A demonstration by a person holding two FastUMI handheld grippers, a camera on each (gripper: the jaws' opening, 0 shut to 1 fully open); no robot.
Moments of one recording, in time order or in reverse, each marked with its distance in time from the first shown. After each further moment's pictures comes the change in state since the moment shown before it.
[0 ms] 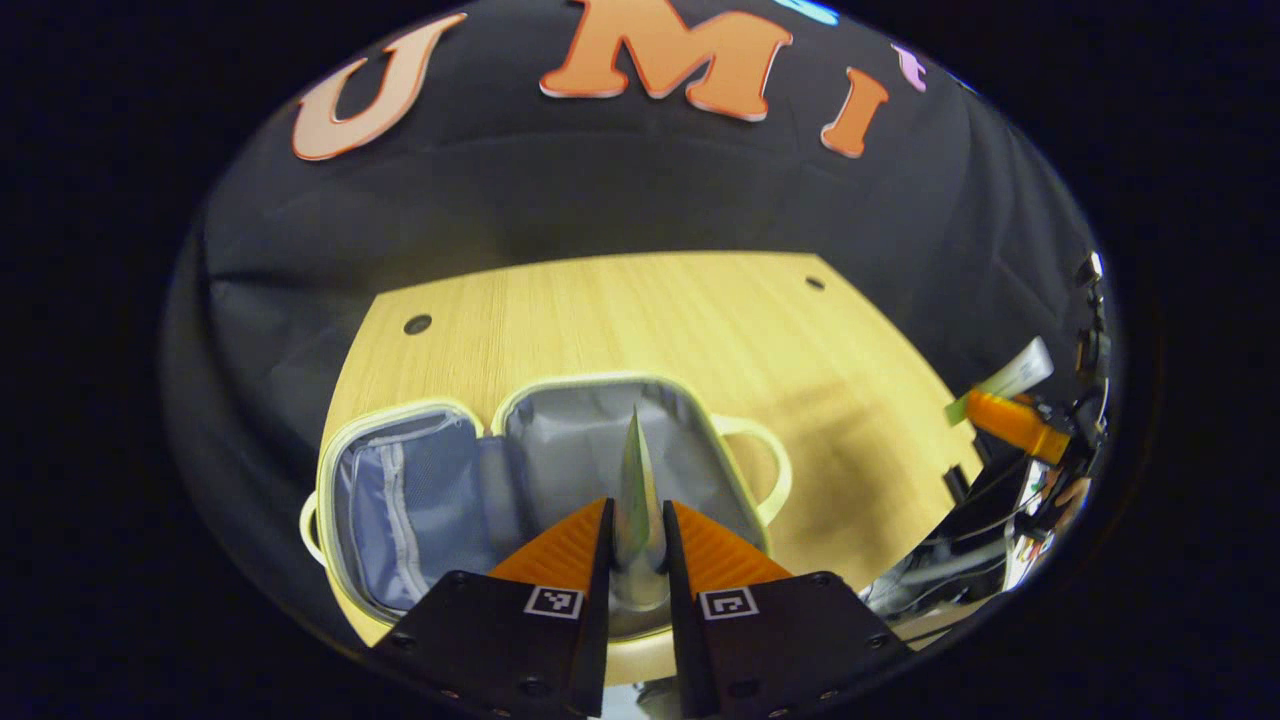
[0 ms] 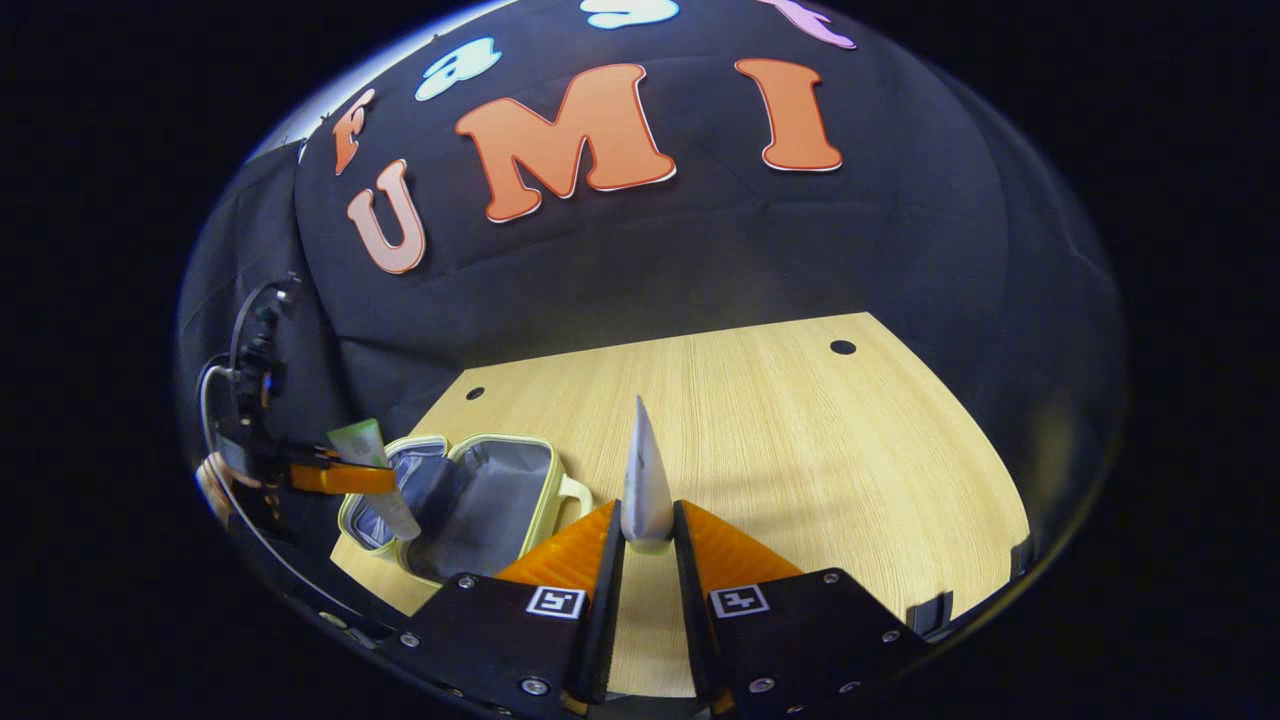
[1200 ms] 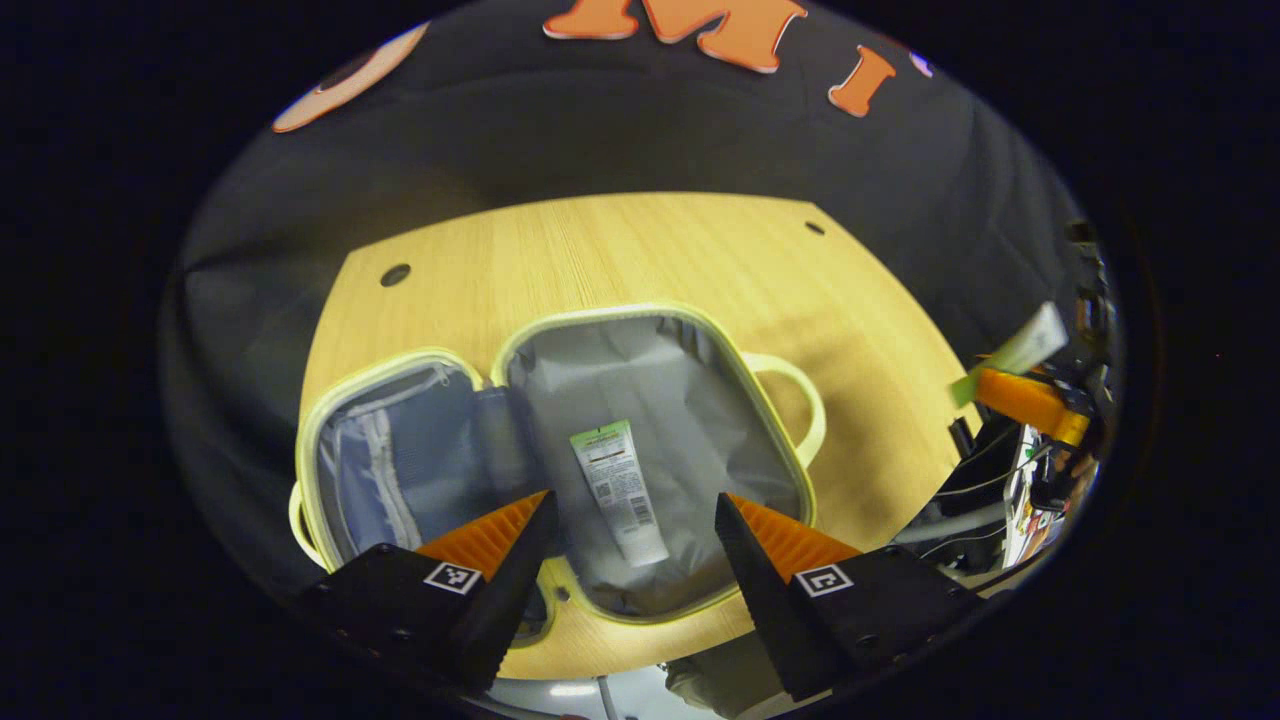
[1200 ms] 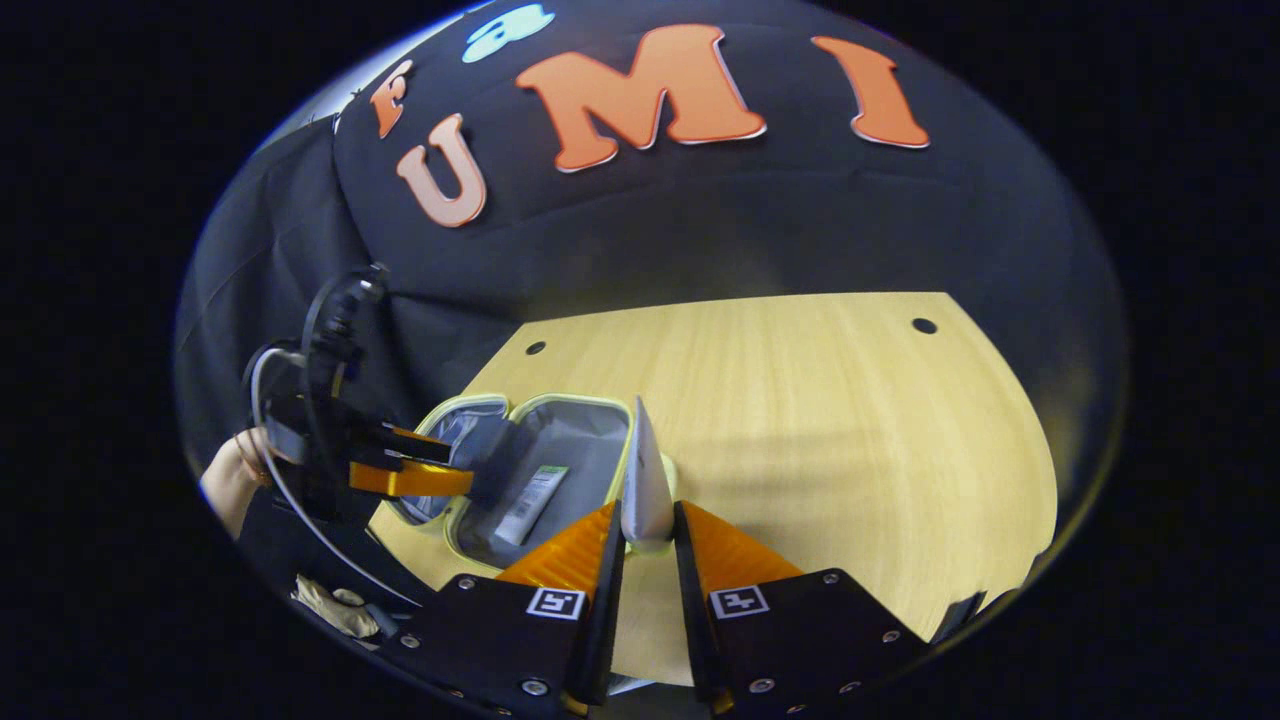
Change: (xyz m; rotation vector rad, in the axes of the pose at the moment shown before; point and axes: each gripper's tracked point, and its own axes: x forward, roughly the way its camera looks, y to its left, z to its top) left arm -0.009 0.019 -0.017 0.000 0.030 -0.076; right arm 0.037 0.093 -0.027 -0.075 0.184 0.190
